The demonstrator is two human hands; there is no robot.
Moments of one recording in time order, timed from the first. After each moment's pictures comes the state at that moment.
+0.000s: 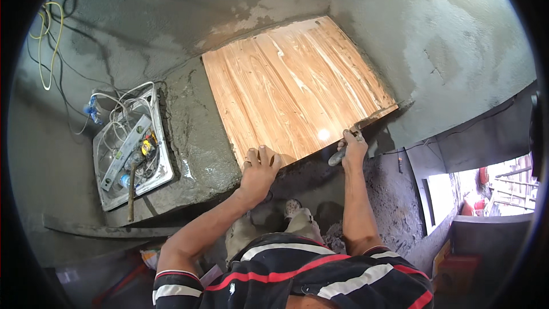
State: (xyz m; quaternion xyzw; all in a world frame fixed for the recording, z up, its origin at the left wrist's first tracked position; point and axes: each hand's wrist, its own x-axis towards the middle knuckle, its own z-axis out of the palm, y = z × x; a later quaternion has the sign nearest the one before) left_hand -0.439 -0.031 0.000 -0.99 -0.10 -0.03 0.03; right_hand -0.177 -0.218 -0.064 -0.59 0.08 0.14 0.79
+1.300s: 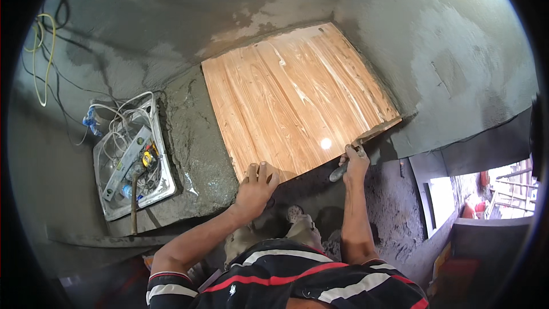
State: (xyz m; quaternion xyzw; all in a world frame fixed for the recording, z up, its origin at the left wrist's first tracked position) left_hand -0.442 -0.005 0.014 -1.00 -0.04 -0.04 -0.03; right_hand -0.181 -0.208 -0.048 -0.63 0.11 0.15 0.76
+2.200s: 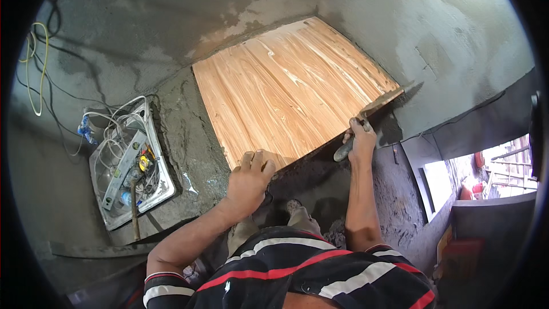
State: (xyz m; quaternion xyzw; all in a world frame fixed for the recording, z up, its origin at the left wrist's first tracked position) left_hand -0.440 0.002 0.096 -0.99 -0.04 -0.06 -0.10; right_hand -0.175 -0.202 0.027 -0.61 0.06 0.10 0.78
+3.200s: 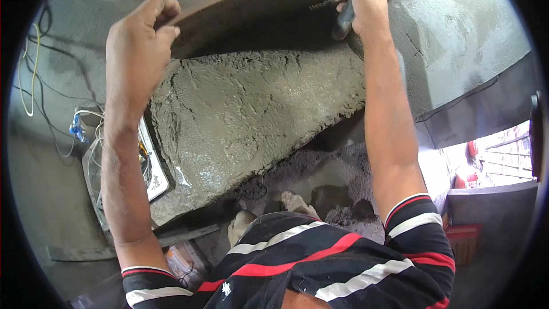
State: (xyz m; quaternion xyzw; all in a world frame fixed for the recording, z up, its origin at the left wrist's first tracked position) left_hand -0.381 0.123 0.315 -0.90 -0.20 -0.35 -0.15; right_hand -0.073 -0.072 0.274 -0.60 -0.26 0.00 0.76
